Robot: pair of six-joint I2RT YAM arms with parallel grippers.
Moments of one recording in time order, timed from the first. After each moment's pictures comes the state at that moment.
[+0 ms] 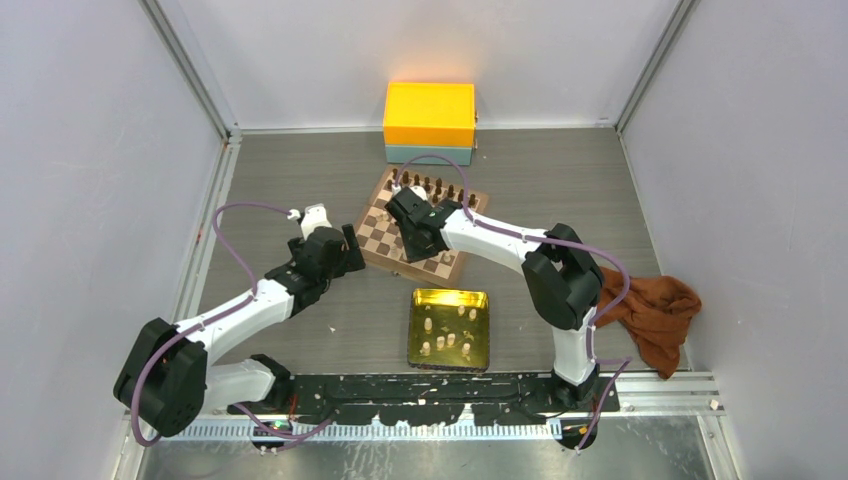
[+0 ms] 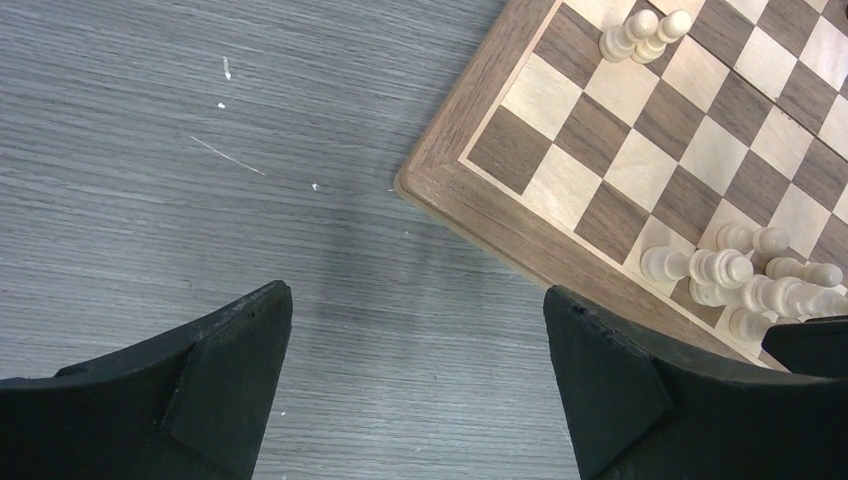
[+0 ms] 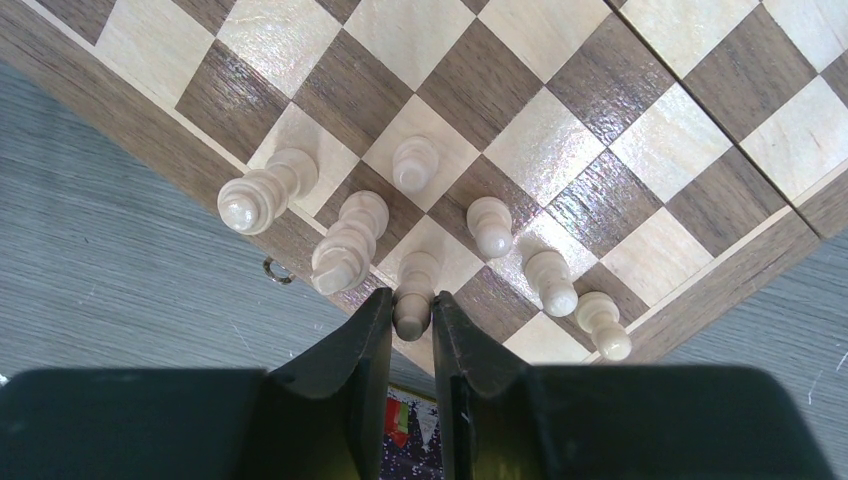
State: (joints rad) left arm -0.54 1.19 0.58 -0.09 -0.45 -0.61; right arm 0.84 1.93 1.46 -0.62 0.20 0.47
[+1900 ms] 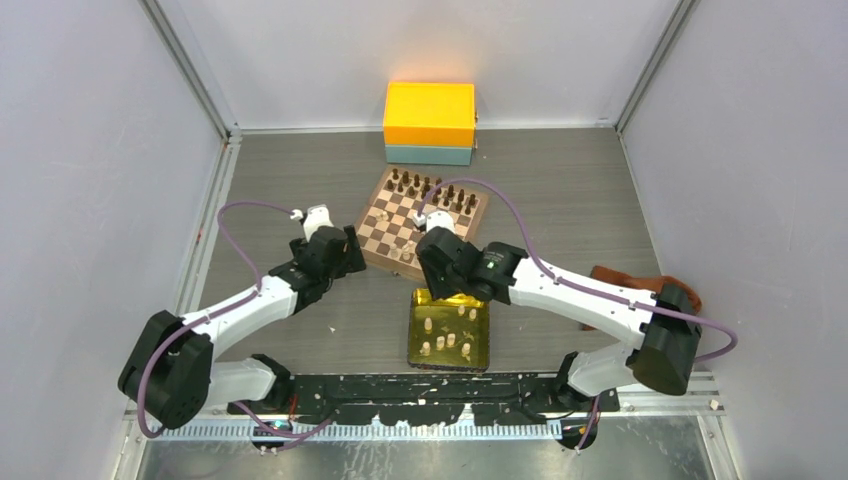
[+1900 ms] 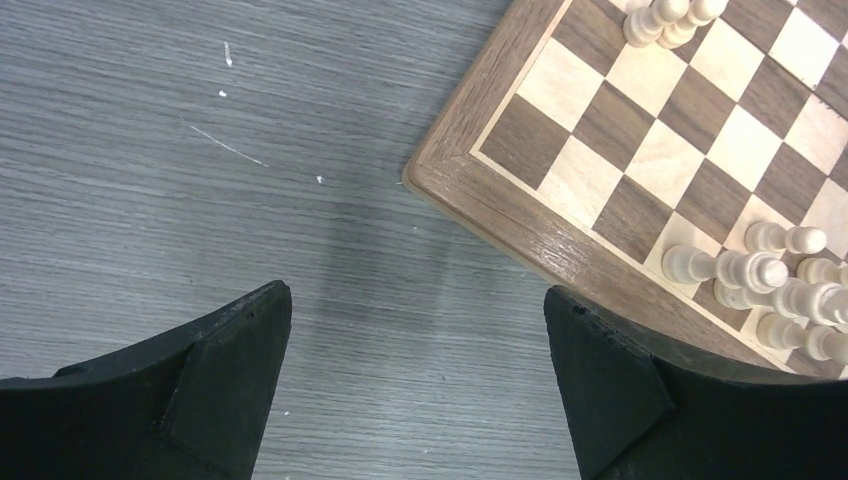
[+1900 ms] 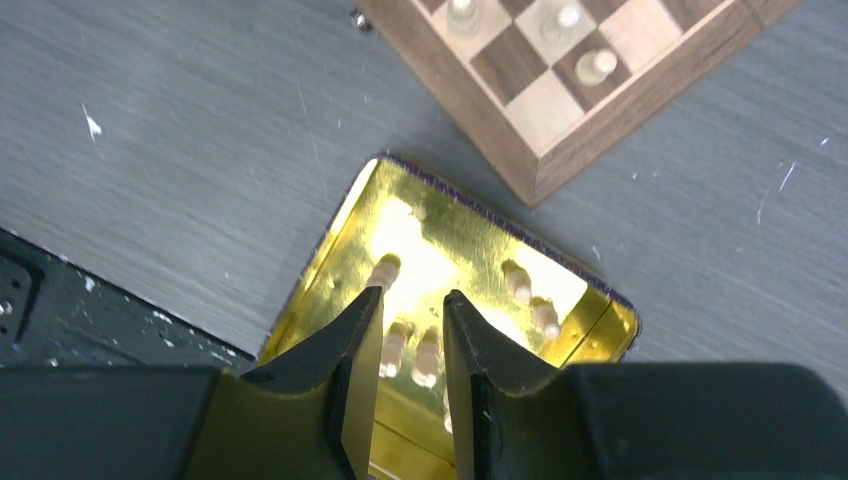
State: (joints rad) left arm -0.54 1.22 0.59 -0.10 -0.45 -0.61; right arm 1.01 1.39 1.14 -0.68 0.28 0.50
